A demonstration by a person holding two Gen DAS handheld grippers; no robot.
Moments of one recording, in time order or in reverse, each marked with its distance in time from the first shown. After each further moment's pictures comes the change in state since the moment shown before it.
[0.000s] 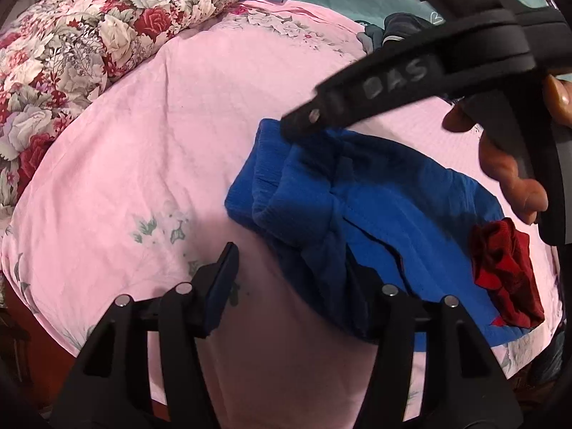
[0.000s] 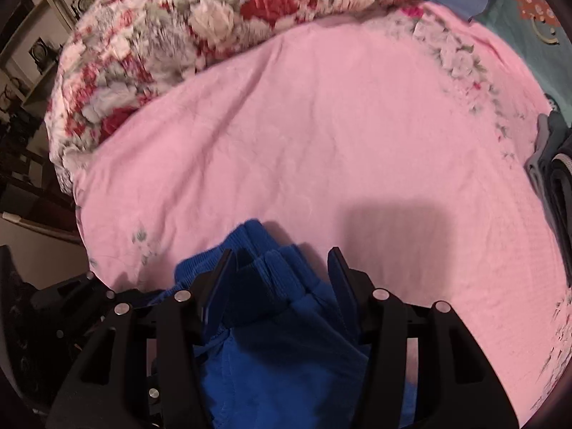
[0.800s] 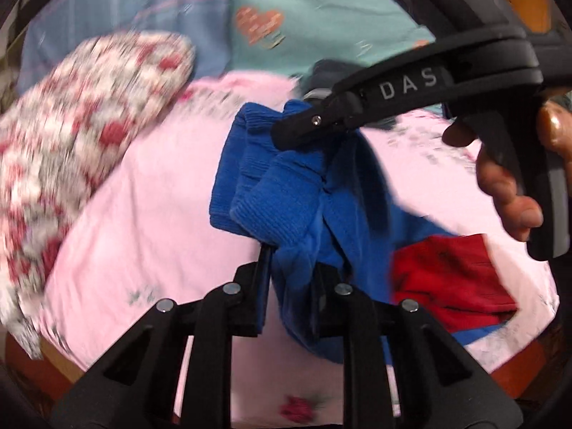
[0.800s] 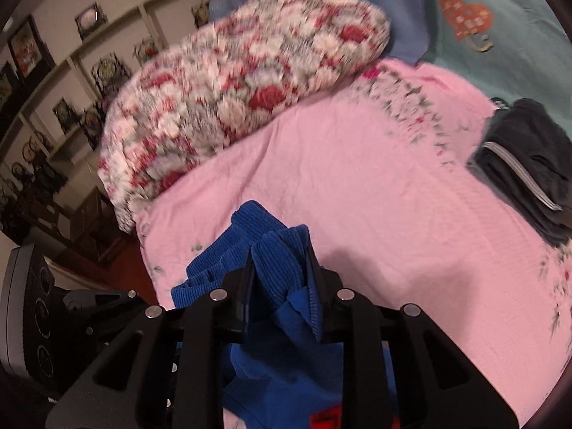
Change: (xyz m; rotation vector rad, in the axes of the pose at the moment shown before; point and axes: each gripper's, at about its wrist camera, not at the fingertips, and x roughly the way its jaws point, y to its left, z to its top) left arm -0.085 -0.093 0.010 0.249 -0.238 -0.044; right arm -0.152 -0.031 -0.084 0.111 -0.353 0.088
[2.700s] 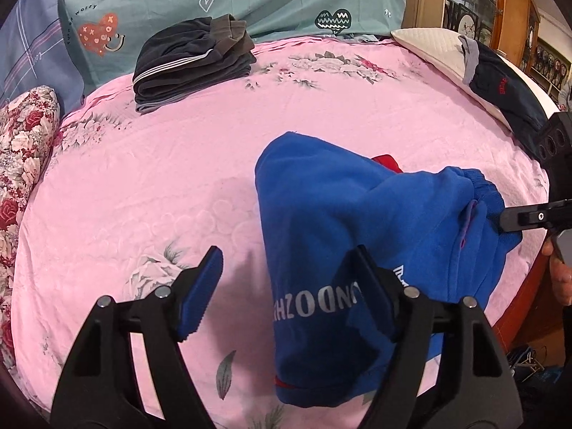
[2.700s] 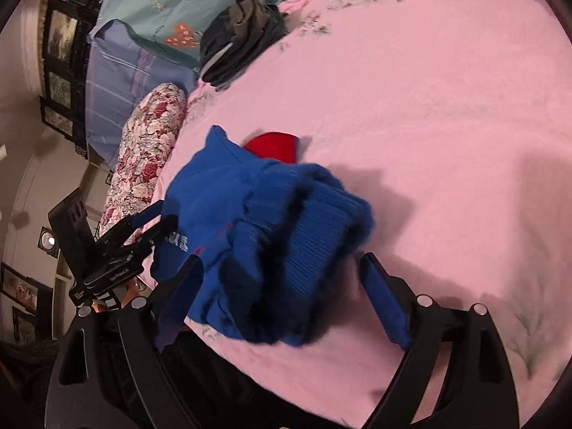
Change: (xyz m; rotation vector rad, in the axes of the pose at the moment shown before) left arm 0.084 -0.161 -0.016 0.357 0.177 -0.188; right arm -0.149 -0.145 -0.385 0.845 -0.267 0.019
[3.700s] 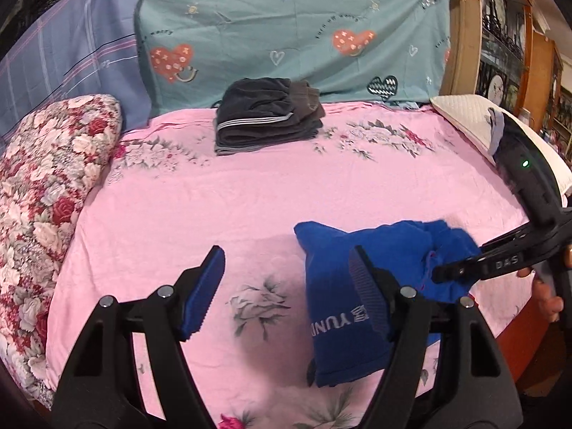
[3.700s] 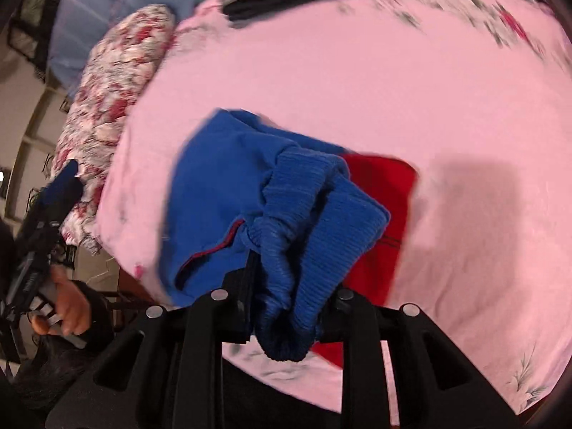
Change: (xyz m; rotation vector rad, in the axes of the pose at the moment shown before) left arm -0.087 0.069 0.016 -0.124 -0.174 0.094; right arm 0.076 0.117 0.058 -0.129 0.259 -0.271
